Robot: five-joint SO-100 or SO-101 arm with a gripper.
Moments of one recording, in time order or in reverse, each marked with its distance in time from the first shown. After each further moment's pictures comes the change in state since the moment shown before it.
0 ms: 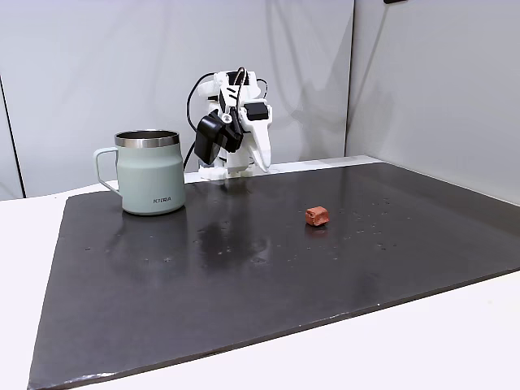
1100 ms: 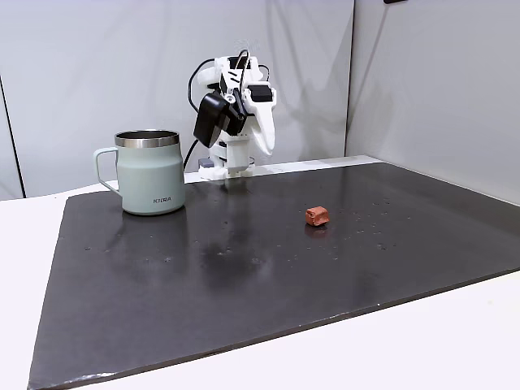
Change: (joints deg) arm -1.0 -17.5 -16.2 -2.5 -4.4
